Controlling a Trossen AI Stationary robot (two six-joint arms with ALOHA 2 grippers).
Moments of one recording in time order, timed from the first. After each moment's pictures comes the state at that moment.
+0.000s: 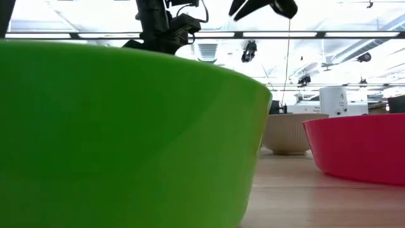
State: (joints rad) left arm 0.11 1.68 1.54 -1.09 -0.08 -0.86; right arm 0.17 1.52 1.52 -0.84 0.50 1.01
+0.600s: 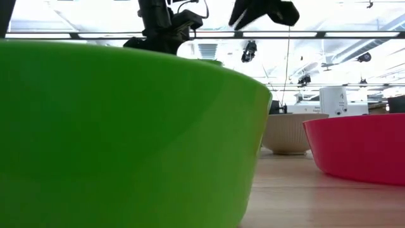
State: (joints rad) left arm 0.12 1.68 1.58 -1.09 -0.09 -0.86; right arm 0.19 1.59 1.51 -0.87 0.38 1.04
